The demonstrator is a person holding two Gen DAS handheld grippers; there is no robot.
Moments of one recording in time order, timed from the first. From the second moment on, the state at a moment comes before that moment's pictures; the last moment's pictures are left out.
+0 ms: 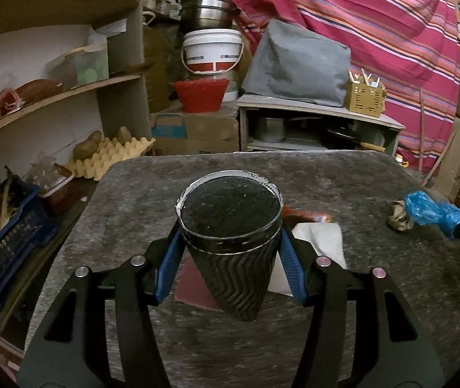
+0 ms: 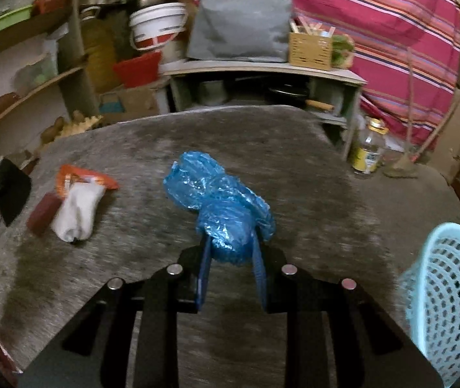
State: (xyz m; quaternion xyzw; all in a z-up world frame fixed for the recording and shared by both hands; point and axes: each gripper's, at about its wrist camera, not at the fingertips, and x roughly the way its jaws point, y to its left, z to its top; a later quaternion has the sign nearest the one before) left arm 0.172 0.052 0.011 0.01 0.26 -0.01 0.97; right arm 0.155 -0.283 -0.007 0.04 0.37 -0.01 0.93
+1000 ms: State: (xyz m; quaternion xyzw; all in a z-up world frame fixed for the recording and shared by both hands) left arm 0.137 -0.137 0.035 0.07 0.22 -0.14 0.96; right arm 0.085 -0.419 0.031 0.07 0.28 -0.11 0.95
